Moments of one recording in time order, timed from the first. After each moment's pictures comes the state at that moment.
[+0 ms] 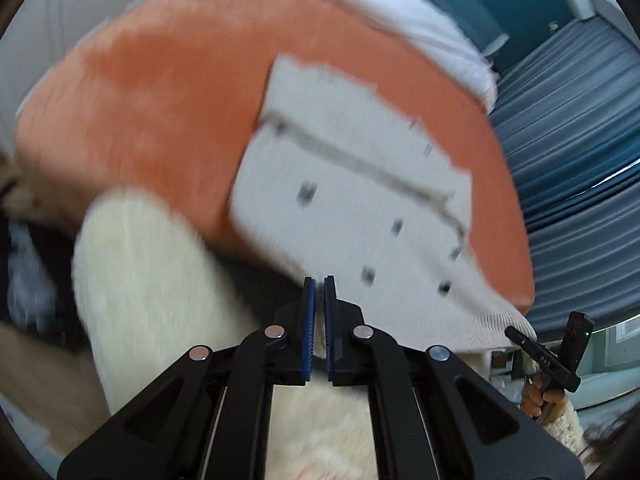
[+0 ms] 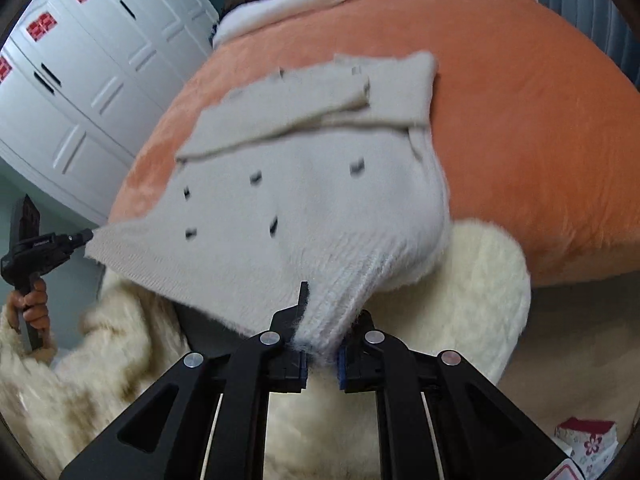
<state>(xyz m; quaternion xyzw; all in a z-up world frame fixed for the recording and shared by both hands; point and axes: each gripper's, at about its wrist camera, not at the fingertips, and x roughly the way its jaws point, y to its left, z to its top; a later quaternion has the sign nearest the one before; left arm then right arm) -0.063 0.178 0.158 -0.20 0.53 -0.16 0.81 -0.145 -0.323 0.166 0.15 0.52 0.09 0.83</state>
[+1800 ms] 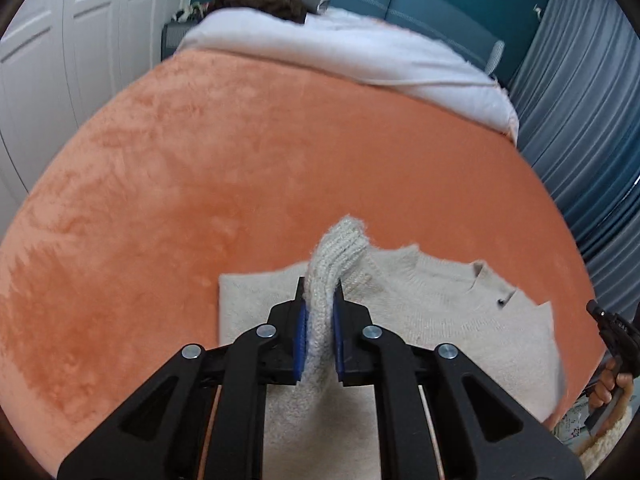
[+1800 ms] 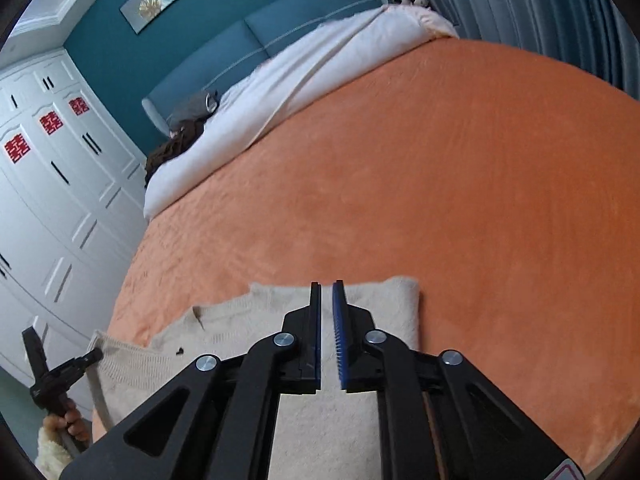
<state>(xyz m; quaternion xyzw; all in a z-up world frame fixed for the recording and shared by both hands) 0.237 0.093 0.101 -0.09 0.46 -0.13 0.87 0.110 -0.404 0.118 0.26 0.38 -0.06 0.89</state>
